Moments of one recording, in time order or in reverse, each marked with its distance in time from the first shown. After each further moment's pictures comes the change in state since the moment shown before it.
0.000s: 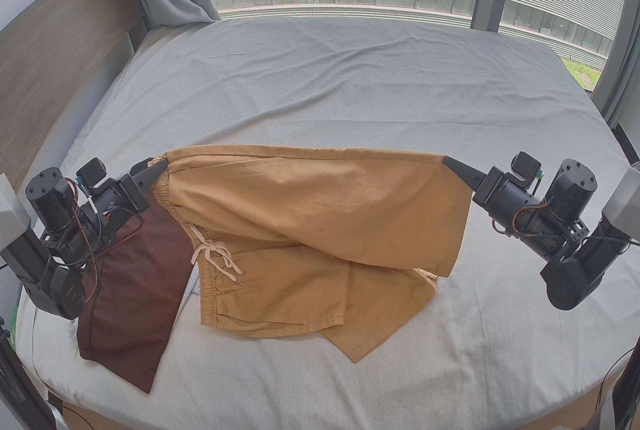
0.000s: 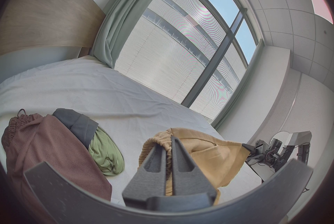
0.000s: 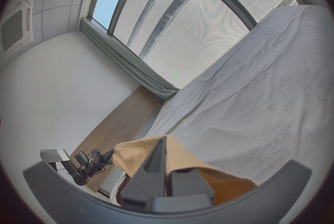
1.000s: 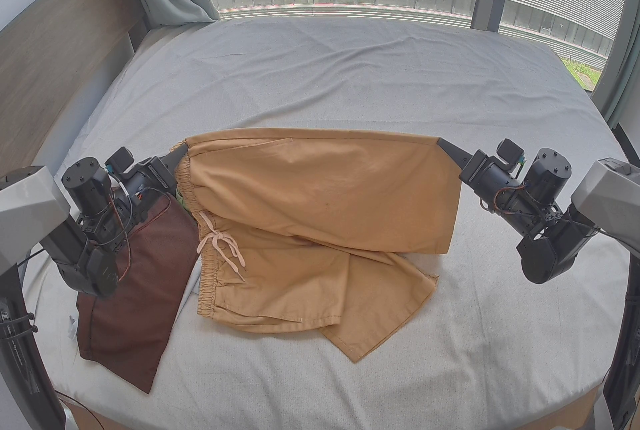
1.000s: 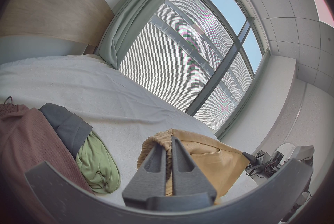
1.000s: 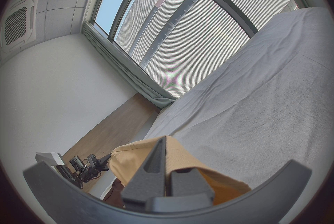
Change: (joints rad) left arm -0.062 0.197 -0.250 0.000 0.132 -0.073; right arm -0.063 0.198 -0.278 0.001 0.006 0.003
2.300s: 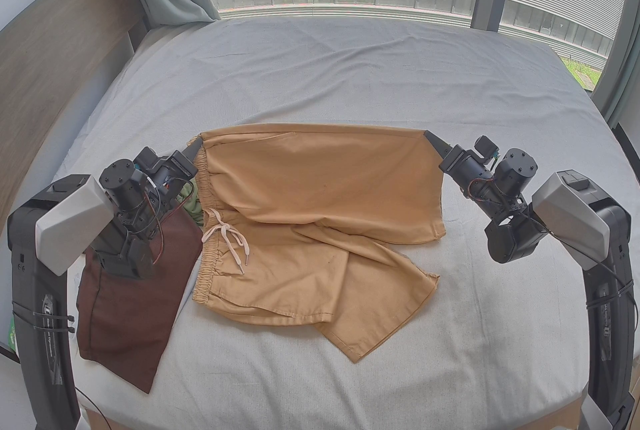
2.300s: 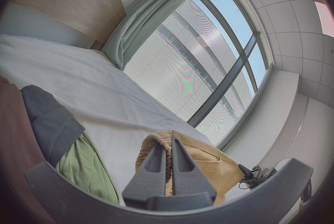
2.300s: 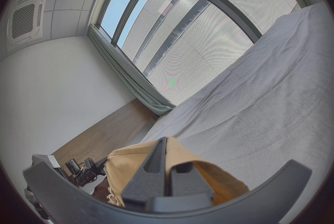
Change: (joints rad) left arm -0.010 0.288 -0.377 0.000 0.084 -0.119; right arm -0.044 0.318 -0.481 0.054 0.011 0.003
